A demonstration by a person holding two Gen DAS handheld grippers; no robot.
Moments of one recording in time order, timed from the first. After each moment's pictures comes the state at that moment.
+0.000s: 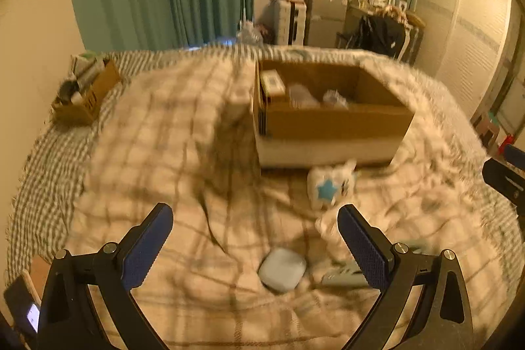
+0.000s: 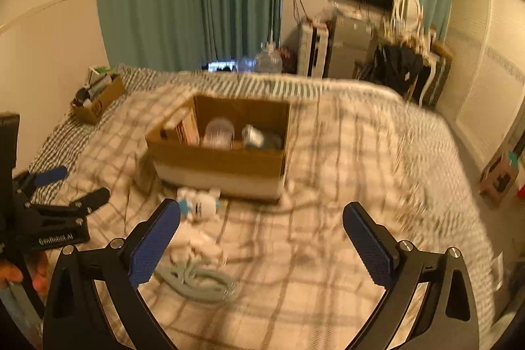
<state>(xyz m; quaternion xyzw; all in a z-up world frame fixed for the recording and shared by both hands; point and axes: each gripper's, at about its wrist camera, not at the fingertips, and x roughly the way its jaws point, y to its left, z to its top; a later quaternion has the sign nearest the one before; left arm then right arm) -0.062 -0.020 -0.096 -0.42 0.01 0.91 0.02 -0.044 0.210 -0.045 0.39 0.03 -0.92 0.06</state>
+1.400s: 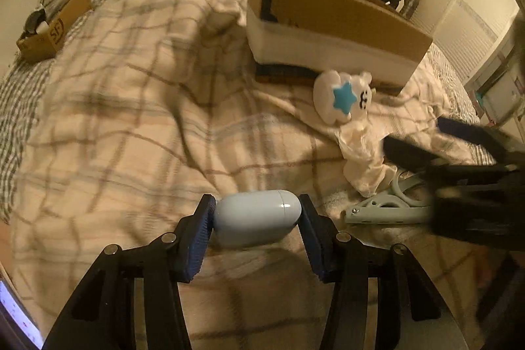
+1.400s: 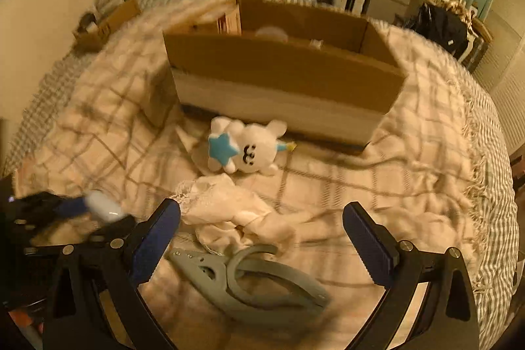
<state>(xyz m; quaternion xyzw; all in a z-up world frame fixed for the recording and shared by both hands) -0.049 -0.039 -0.162 -0.53 -0.03 0.85 0.07 -0.096 0.124 -0.149 0.50 0.08 -0.85 0.10</state>
